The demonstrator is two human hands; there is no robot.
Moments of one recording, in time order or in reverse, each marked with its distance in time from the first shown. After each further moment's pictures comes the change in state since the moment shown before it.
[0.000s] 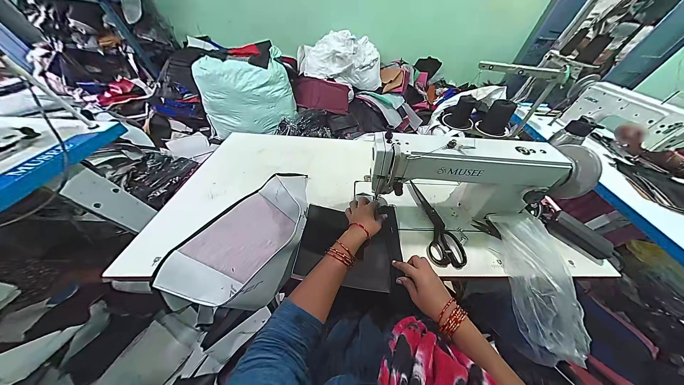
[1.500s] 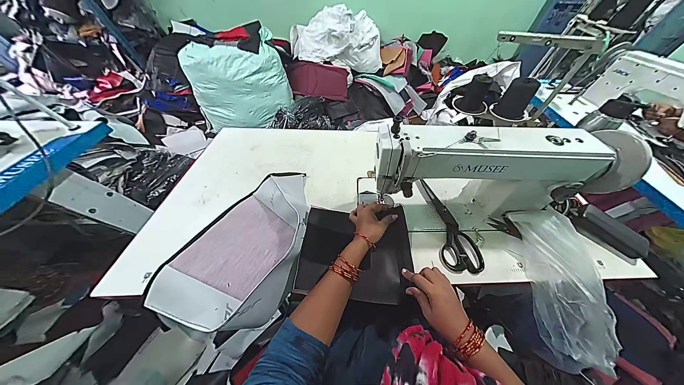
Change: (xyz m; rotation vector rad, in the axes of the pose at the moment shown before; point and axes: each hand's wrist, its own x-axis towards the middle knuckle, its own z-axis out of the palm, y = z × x) left_hand 0.006 -0.015 0.019 -0.404 0.143 0.080; right_hand -0.004 0.026 0.040 -0.085 0.398 -0.227
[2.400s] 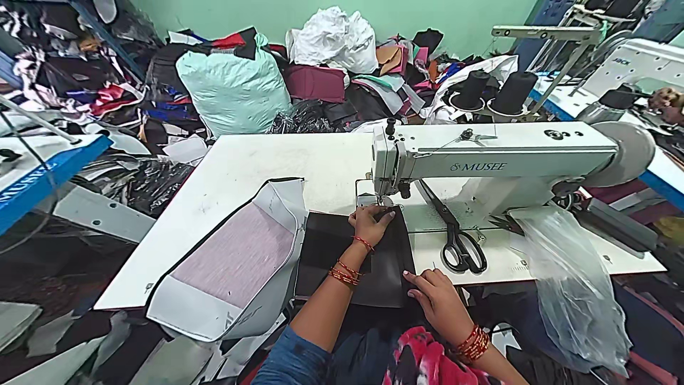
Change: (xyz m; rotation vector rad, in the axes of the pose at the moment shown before) left_hand -0.002 -0.003 0.001 -0.066 0.033 0.023; right_hand -0.003 0.002 0.004 -0.003 0.054 -0.023
